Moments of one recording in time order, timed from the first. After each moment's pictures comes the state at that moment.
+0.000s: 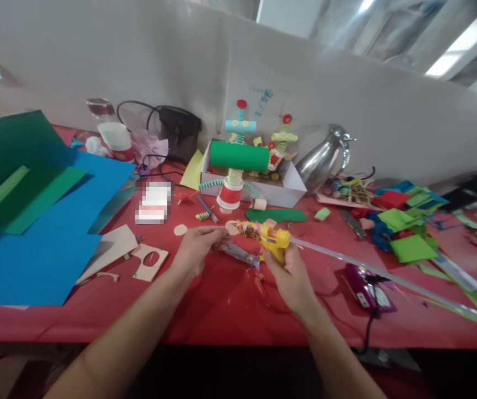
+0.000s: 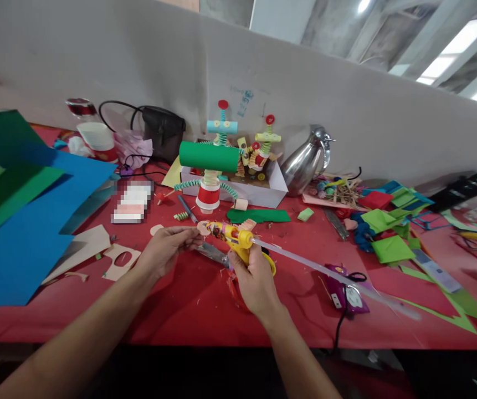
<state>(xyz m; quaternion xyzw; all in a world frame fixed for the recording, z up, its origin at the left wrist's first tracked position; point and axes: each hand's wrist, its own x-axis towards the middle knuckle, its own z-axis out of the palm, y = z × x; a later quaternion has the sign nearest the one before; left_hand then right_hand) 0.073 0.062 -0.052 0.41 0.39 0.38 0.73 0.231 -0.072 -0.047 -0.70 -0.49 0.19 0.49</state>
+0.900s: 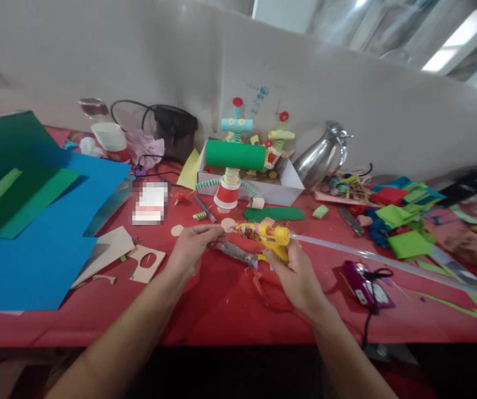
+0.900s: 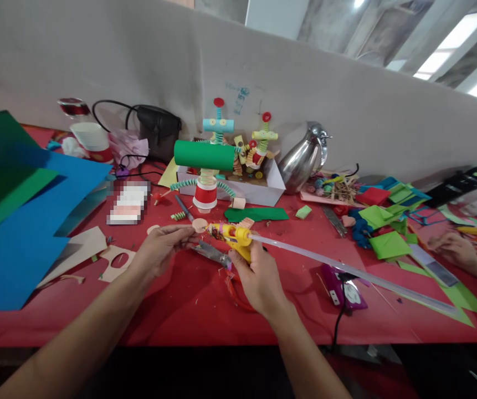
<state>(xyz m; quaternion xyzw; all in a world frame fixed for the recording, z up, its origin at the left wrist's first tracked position) 0.069 0.066 -0.055 0.44 0.38 0.38 0.72 0.242 -0.075 -0.033 -0.73 -0.50 0.17 0.43</state>
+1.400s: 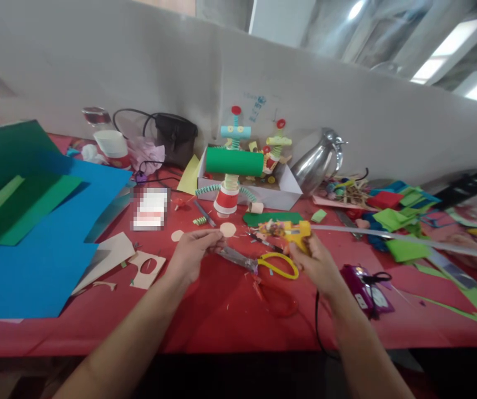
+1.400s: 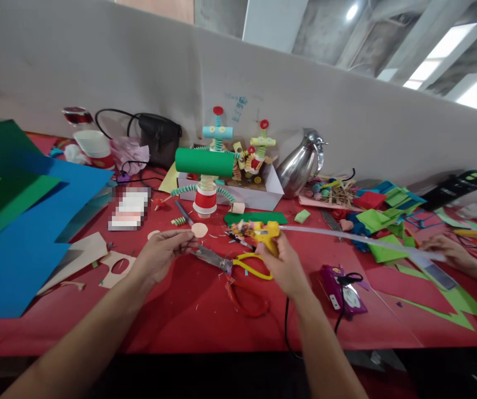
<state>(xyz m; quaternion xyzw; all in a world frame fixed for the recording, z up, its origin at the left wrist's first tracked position) 0.068 0.064 -0.045 0.41 0.40 0.38 0.72 0.298 -0.075 -0.039 -0.73 -0.46 0.22 0.46</state>
